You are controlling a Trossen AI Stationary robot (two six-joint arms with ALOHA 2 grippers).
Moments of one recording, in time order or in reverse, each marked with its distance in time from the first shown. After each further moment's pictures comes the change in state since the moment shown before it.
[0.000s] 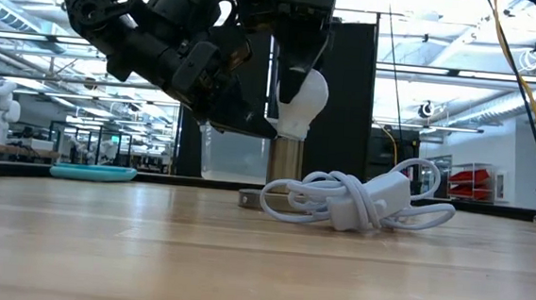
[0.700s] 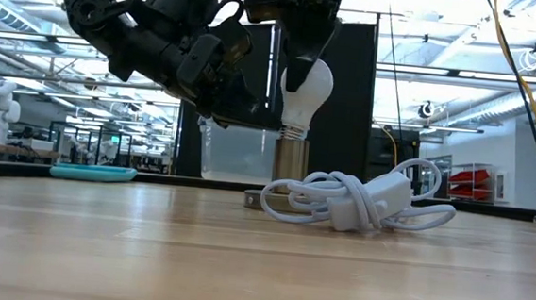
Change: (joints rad) left arm -0.002 0.000 -0.001 0.045 0.000 -0.001; right arm 0.002 -0.036 -0.001 -0.014 0.005 -0.029
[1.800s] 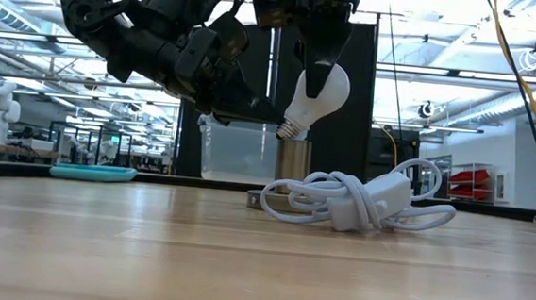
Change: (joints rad) left arm 0.000 -0.002 -0.023 0.059 0.019 -0.007; right arm 0.006 0.002 -0.002 -0.091 0.002 0.015
